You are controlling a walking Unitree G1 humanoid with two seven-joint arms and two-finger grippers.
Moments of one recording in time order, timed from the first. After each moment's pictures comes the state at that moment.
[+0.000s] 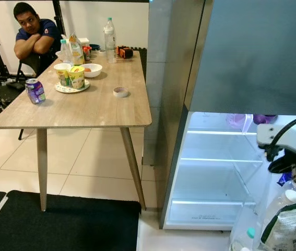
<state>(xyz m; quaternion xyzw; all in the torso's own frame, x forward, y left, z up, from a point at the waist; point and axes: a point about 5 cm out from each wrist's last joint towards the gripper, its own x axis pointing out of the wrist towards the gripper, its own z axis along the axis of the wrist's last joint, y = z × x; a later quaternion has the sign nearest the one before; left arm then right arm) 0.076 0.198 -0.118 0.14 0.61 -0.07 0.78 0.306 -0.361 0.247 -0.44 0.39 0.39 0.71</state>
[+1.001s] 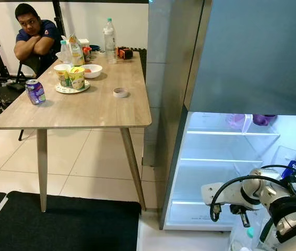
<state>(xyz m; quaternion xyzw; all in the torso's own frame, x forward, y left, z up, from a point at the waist) 0.077 0.199 -0.118 0.14 0.61 -0.07 0.78 0.315 -0.301 0.117 -0.54 0.45 0.42 0.57</state>
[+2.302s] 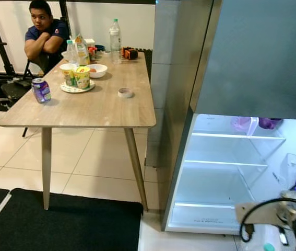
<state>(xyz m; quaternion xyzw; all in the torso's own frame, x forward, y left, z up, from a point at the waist) 0.077 0.198 -0.118 0.13 0.61 -0.07 0.78 0.263 -0.390 0.098 -0.59 0.58 0.25 0.50</state>
